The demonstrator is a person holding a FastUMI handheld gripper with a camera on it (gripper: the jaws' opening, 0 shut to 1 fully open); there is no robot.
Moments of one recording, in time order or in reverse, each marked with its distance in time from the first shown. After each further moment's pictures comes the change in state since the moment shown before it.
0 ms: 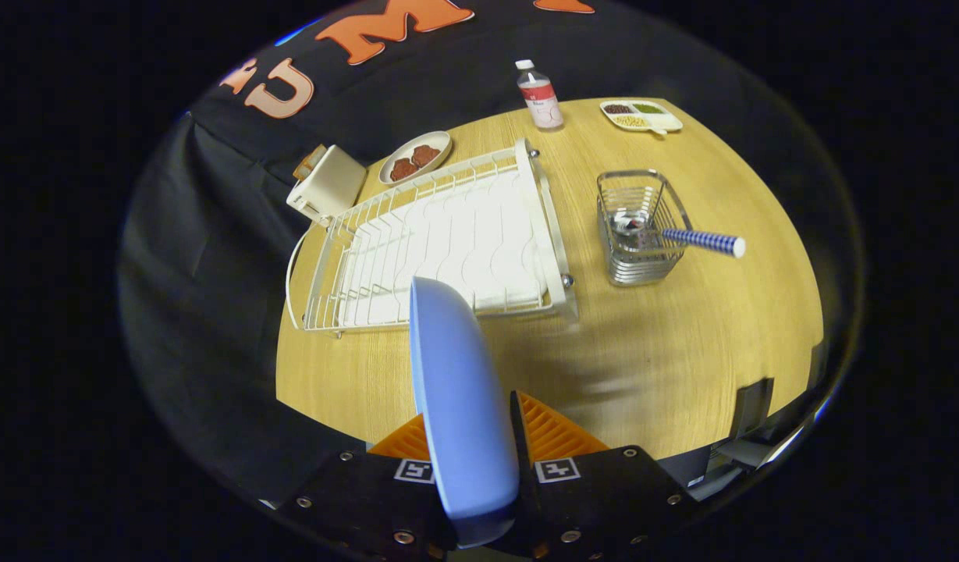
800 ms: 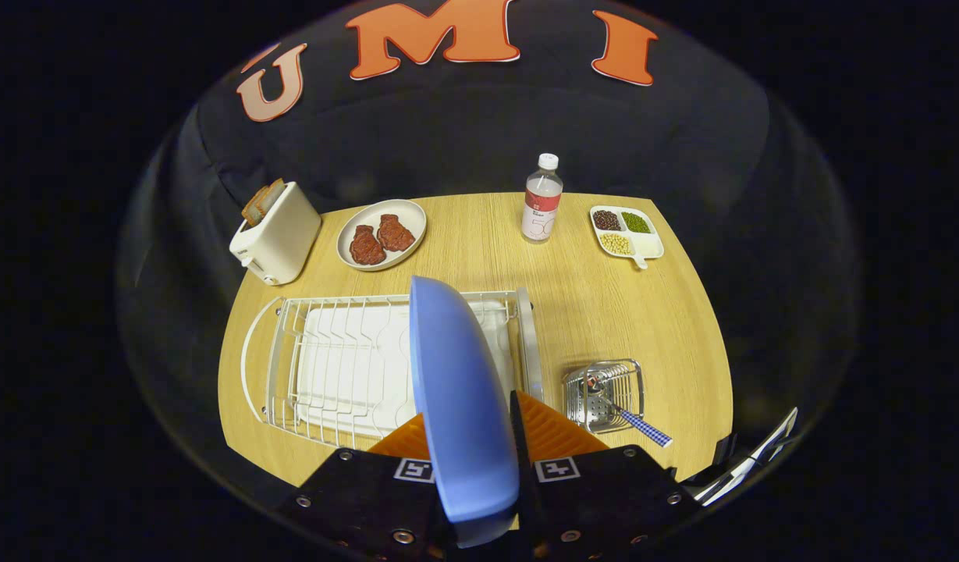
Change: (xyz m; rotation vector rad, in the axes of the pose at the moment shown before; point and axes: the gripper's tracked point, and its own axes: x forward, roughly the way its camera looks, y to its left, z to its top) arm -0.029 0.042 0.182 -0.169 -0.195 -0.328
